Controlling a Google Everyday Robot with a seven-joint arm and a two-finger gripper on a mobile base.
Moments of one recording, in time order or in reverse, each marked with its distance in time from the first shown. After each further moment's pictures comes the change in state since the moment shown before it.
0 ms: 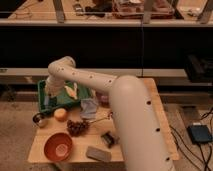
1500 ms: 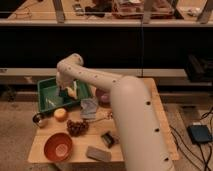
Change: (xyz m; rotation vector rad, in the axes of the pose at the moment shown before) arm 0.079 -0.006 0.001 0.047 0.164 0.077
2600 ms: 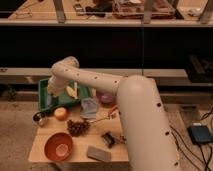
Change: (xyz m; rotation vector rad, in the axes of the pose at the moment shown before) arm -0.072 0.025 -0.025 -0.030 -0.139 -0.109
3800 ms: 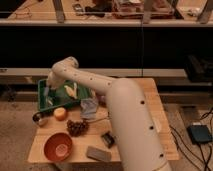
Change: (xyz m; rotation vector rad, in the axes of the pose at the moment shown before) arm 0.039 -0.065 0.038 0.159 0.039 0.086
